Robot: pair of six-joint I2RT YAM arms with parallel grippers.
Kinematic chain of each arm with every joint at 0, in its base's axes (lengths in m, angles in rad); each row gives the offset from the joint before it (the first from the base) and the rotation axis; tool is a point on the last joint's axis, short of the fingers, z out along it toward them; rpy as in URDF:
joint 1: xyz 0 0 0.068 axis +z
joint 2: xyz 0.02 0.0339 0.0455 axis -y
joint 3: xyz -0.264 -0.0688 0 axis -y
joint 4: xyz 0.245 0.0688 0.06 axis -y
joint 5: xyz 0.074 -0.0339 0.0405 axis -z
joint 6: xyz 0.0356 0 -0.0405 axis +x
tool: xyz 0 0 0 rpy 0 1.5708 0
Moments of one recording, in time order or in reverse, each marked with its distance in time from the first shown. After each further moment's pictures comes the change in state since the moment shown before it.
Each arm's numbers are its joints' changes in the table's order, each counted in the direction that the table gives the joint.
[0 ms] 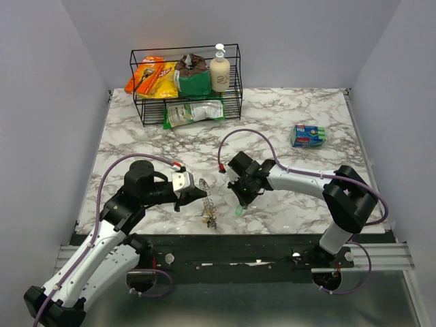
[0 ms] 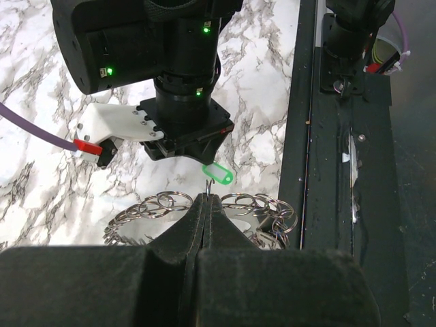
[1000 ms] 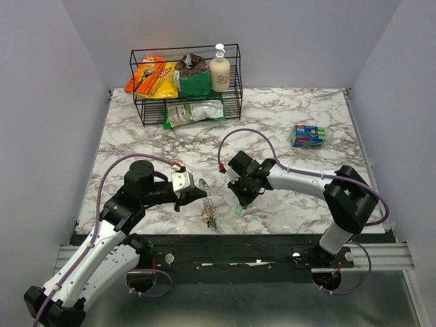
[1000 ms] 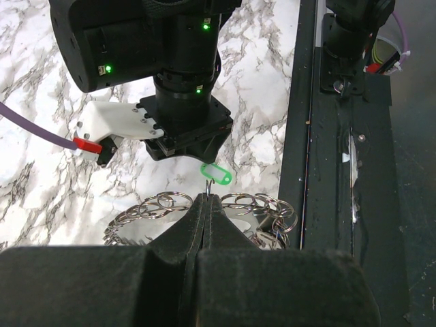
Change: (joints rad) left arm 0.000 0.000 0.000 0.000 0.000 0.000; right arm 0.000 0.003 0.011 -0.027 0.008 -0.005
